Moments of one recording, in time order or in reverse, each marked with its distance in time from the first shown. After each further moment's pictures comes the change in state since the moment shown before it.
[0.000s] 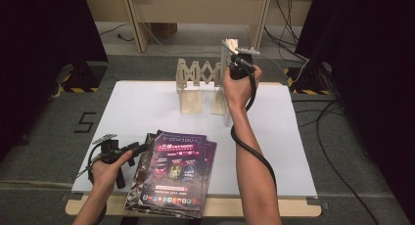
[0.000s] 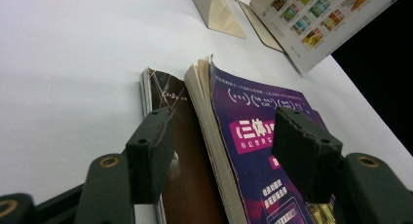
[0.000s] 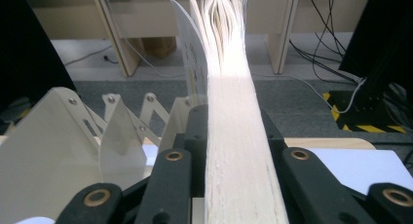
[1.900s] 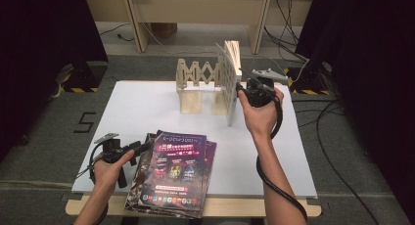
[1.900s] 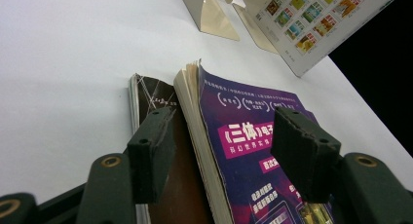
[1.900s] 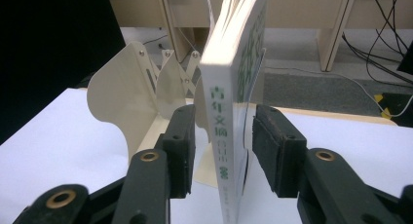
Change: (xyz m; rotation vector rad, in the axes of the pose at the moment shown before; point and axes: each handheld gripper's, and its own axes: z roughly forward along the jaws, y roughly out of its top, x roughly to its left) left arm -0.009 0.003 0.002 -0.003 -0.007 0.022; right arm -0.040 -0.039 -0.093 0.012 0.226 -0.055
